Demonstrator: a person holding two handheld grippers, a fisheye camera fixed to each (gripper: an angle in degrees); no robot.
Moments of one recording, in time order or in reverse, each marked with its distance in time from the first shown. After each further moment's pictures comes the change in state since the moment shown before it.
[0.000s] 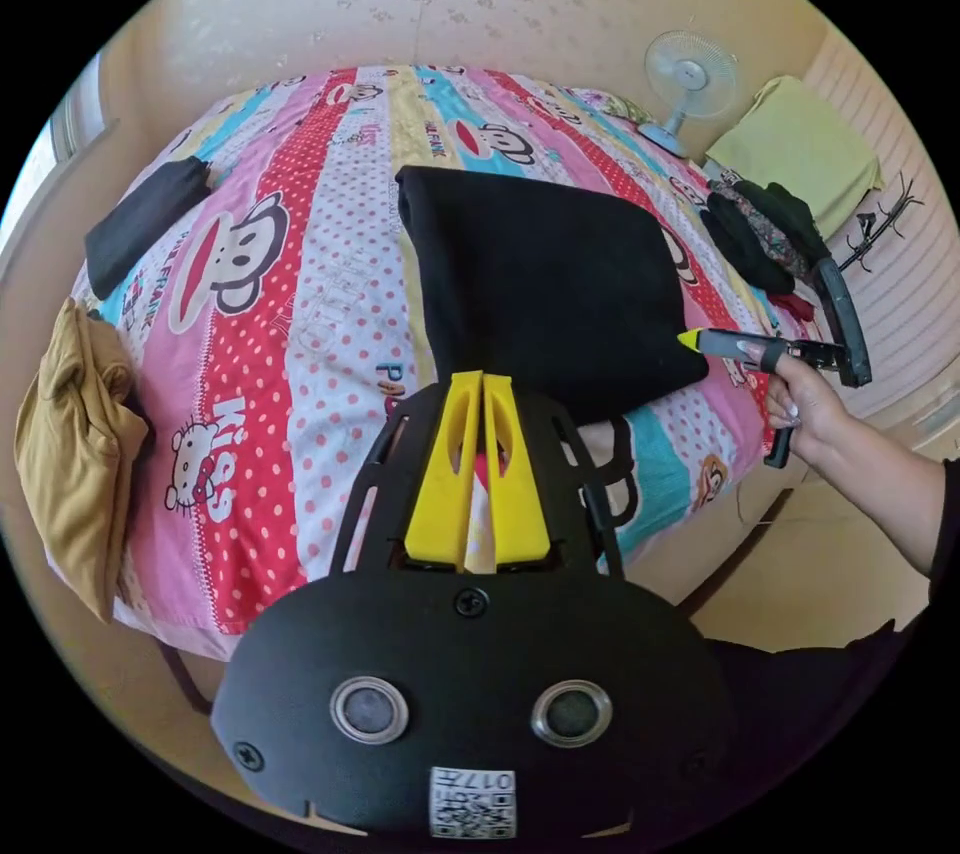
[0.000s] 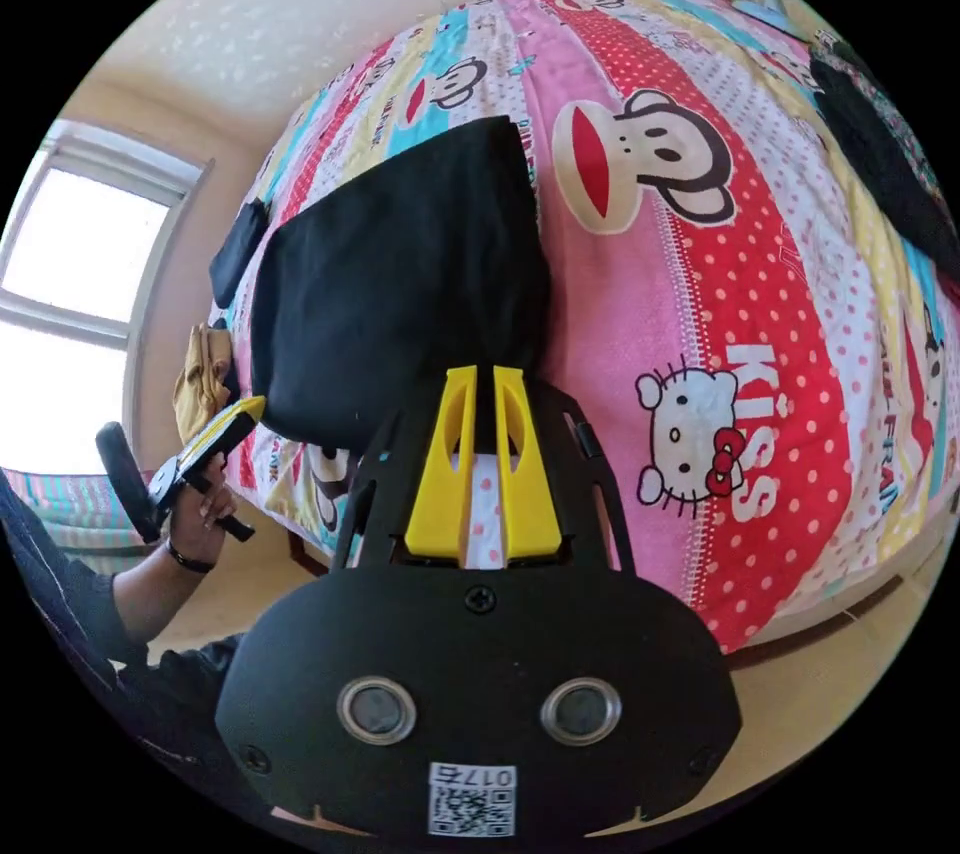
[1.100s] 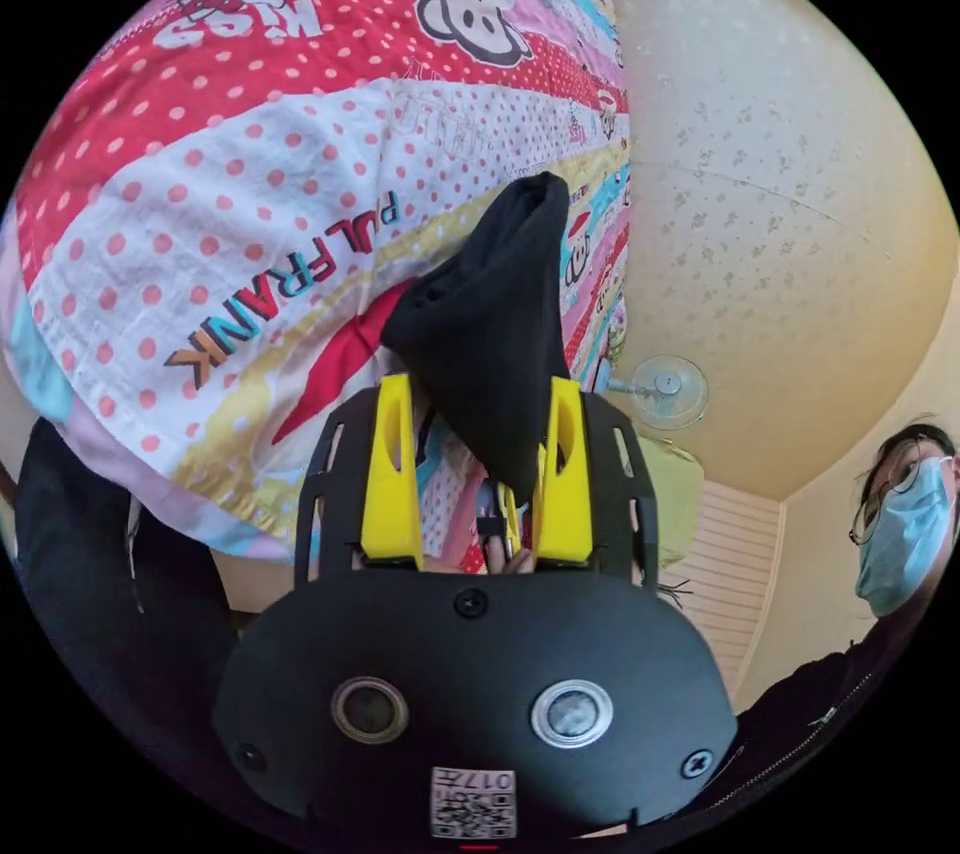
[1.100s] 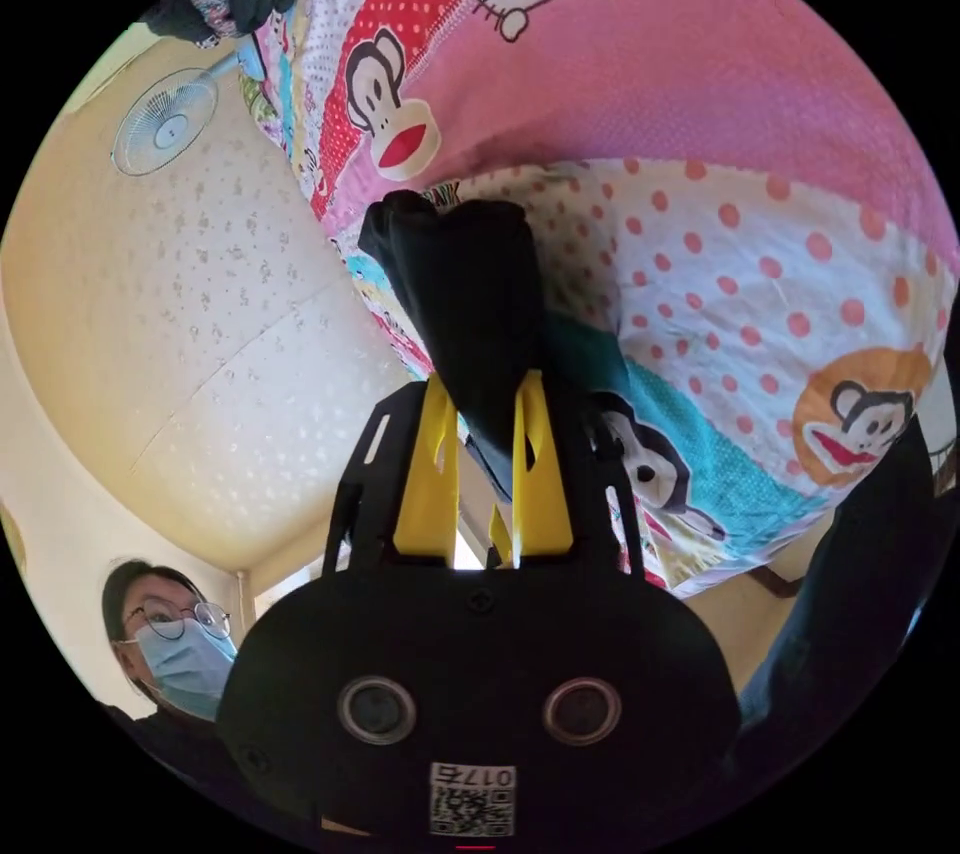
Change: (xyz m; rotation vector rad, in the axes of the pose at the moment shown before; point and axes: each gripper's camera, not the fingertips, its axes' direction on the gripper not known) left arm -0.143 0.049 0.037 0.086 0.740 -1.074; right arm 0.088 0.056 0.060 0.277 -0.869 1.040
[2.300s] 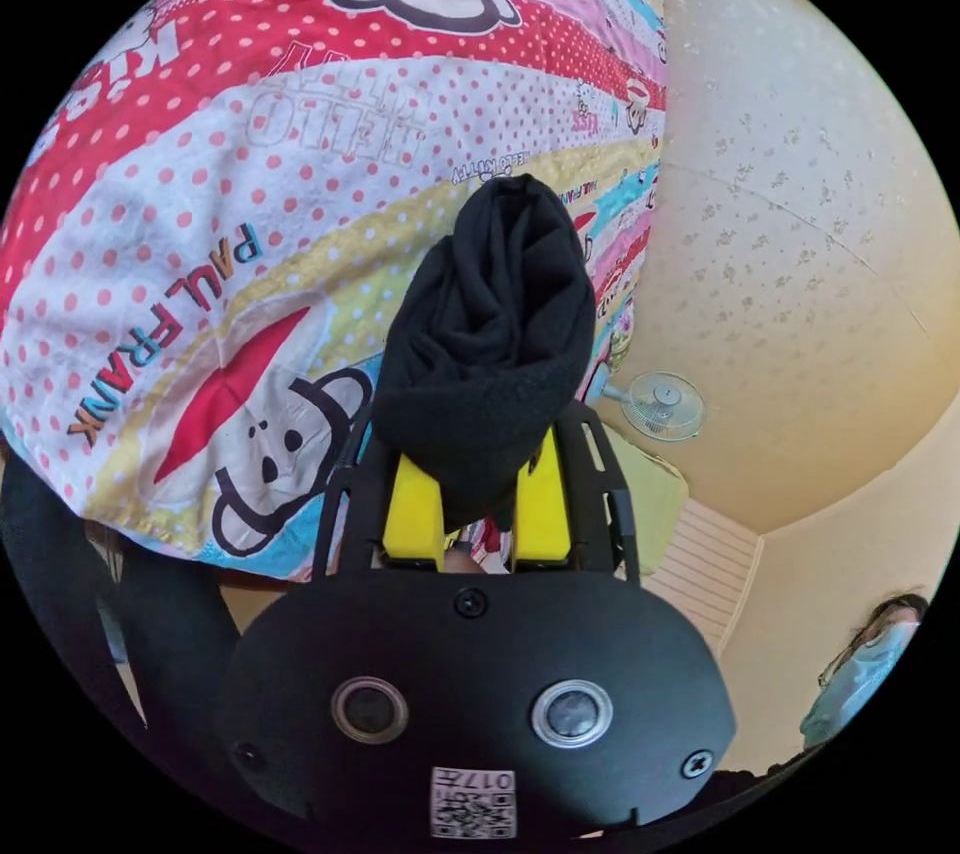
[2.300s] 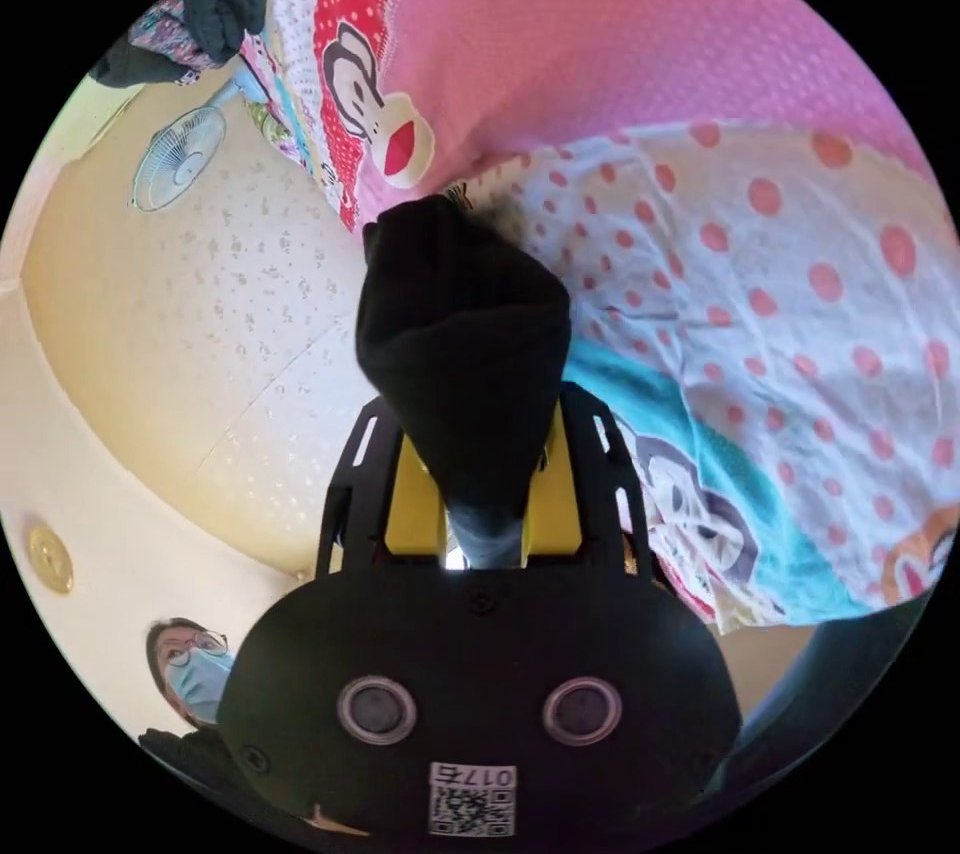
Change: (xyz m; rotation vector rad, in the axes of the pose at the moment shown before) left arm 0.171 -0.087 -0.083 -0.119 -0.087 -0.094; right arm 0.052 -0.079 -0.013 -0.028 -0.223 0.093
